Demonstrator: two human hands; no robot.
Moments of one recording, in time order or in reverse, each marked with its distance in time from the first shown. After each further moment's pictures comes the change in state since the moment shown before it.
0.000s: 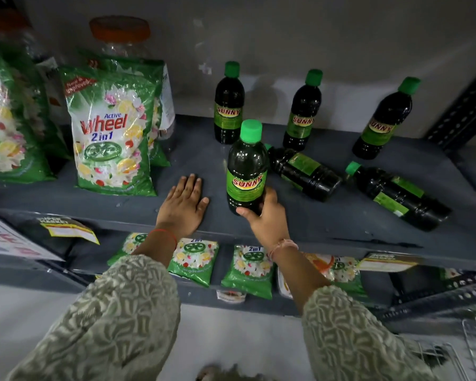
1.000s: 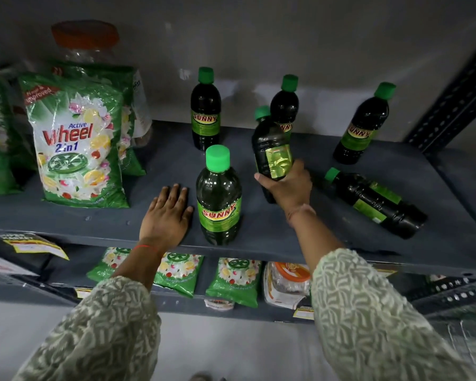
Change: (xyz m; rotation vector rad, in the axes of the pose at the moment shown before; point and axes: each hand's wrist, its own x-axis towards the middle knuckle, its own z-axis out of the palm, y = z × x) left_hand 0.005 0.020 0.006 0.027 -0.009 -0.039; right_hand 0.077 0.006 -0.077 -0.198 0.290 0.114
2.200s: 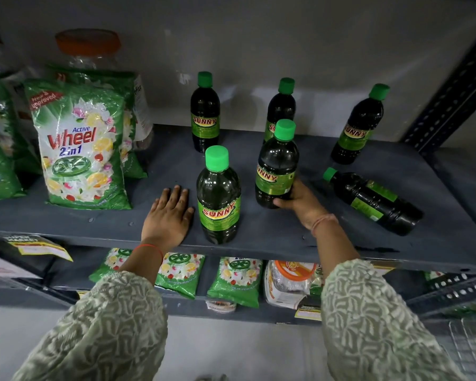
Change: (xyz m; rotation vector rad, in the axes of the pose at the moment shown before) left_hand -0.002 0.000 -0.001 -0.024 -0.004 0.001; right_hand -0.005 0.038 -0.024 0.469 -0.515 0.057
